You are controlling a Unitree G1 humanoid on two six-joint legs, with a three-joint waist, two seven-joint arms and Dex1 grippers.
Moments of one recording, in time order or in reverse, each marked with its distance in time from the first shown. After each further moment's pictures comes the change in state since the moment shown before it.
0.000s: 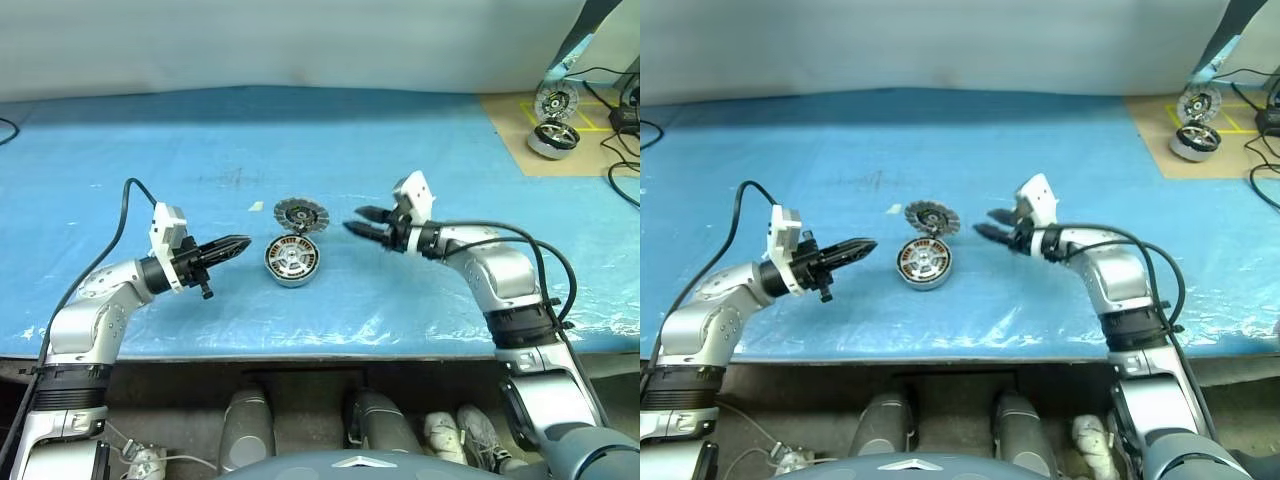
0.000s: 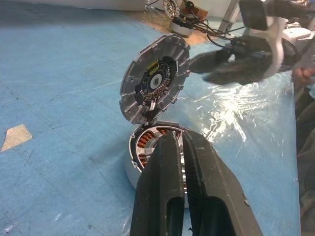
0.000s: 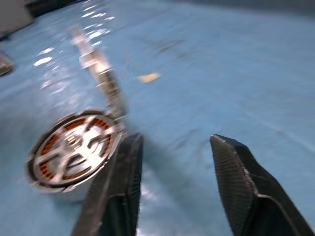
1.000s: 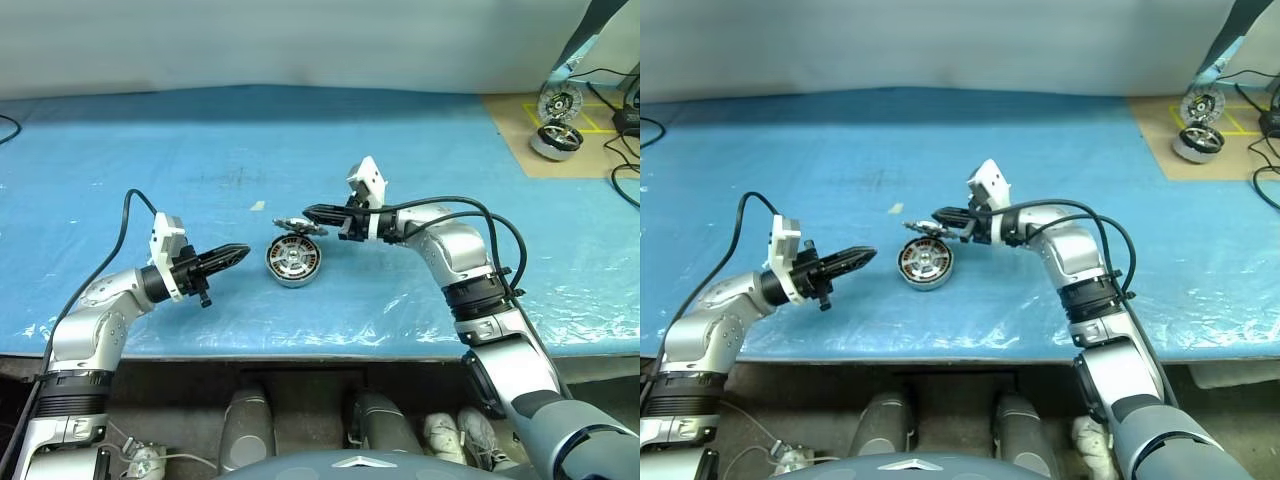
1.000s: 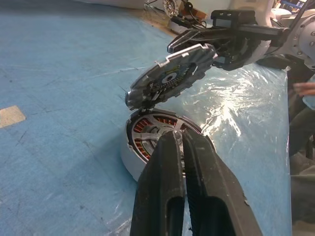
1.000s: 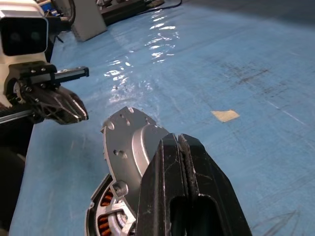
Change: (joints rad) left arm 0.032 -0.005 0.000 0.027 -0.009 -0.012 -0.035; right arm -0.125 0.138 0.147 0.061 -0.030 -0.007 0.185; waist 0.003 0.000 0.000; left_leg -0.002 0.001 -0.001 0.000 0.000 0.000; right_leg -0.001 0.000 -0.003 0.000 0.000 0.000
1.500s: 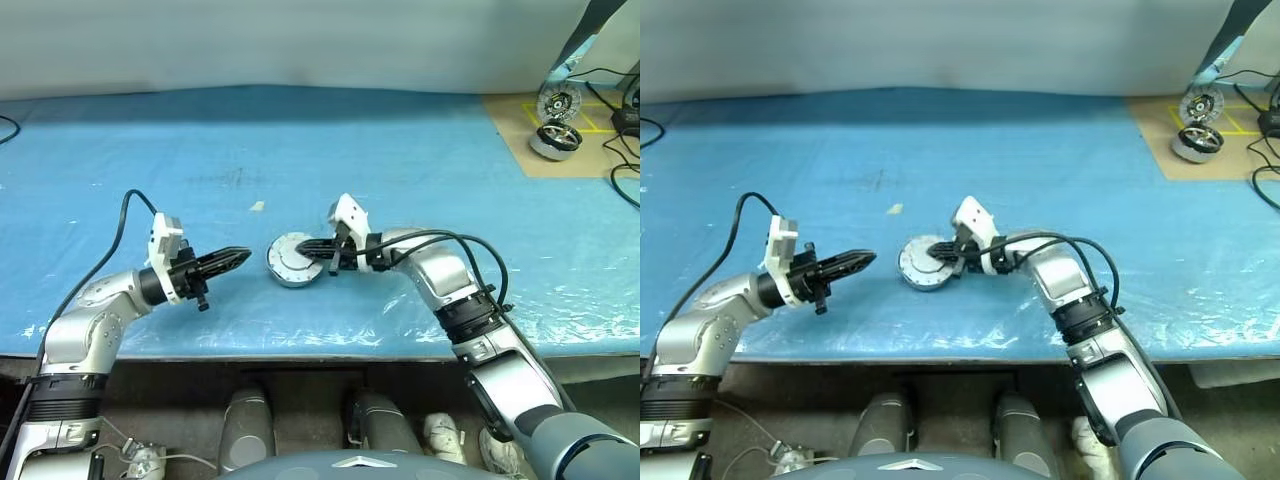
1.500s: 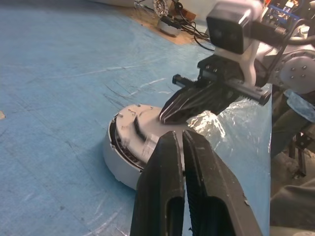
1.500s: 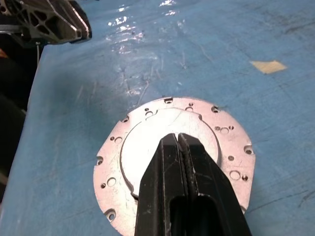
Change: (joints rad) left arm 0.031 0.035 0.003 -0.054 -0.064 0.073 -0.015; right arm 0.079 -0.004 0.143 0.023 -0.119 -0.121 -0.003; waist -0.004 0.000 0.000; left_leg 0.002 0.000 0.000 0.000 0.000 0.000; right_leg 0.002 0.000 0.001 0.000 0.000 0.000
